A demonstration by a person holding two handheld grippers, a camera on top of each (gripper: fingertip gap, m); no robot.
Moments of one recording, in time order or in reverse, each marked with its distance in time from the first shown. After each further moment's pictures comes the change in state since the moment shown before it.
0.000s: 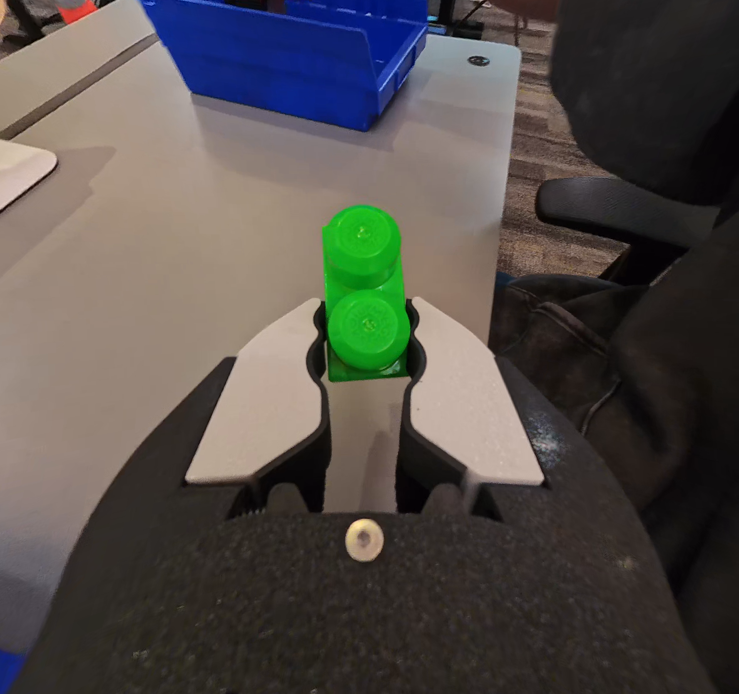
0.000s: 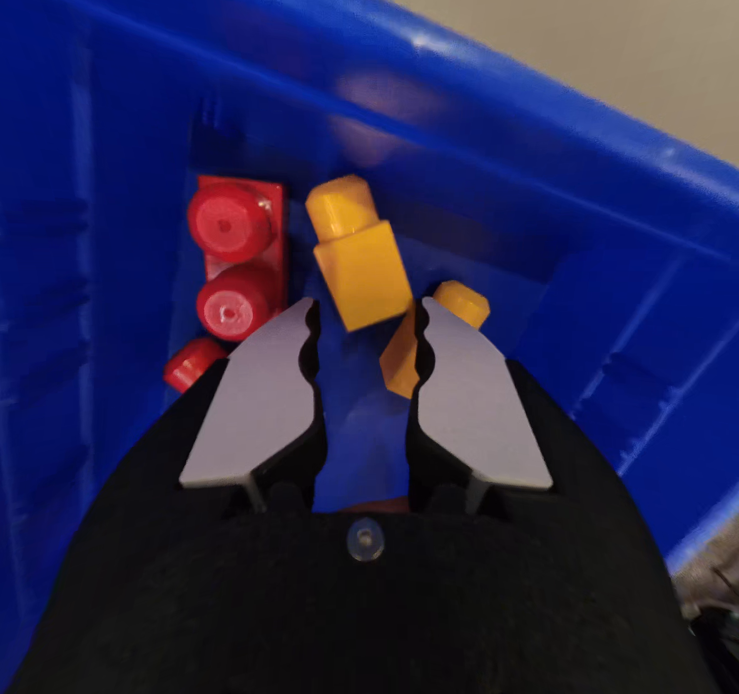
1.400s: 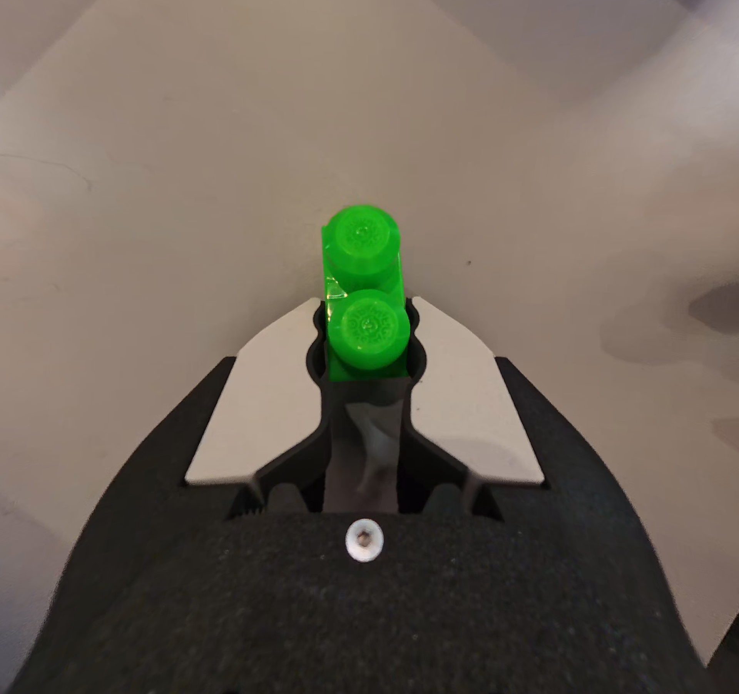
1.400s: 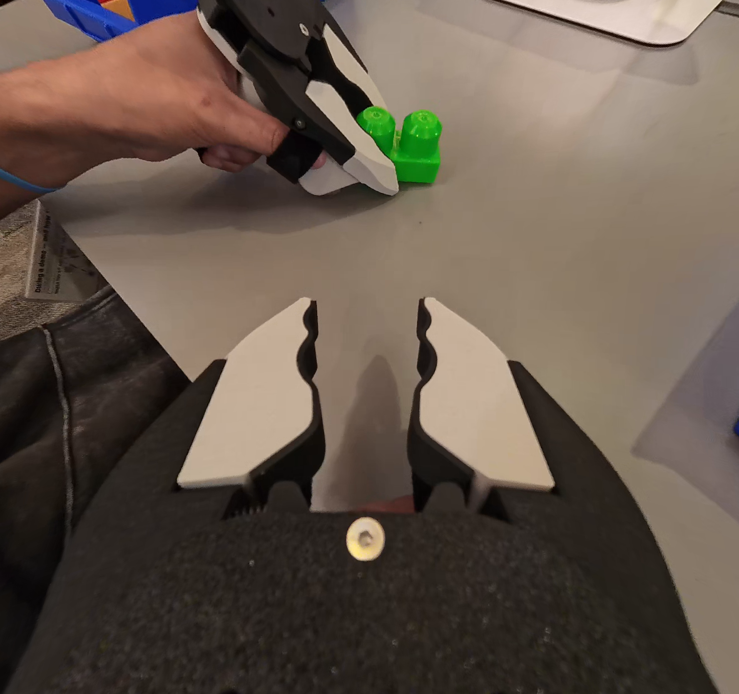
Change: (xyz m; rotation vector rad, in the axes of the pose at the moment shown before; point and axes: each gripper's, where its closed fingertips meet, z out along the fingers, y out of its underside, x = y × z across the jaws) left arm -0.110 0.049 0.122 -0.417 -0.300 -0.234; right arm -0.329 0.197 -0.105 0.791 -0.435 -0.340
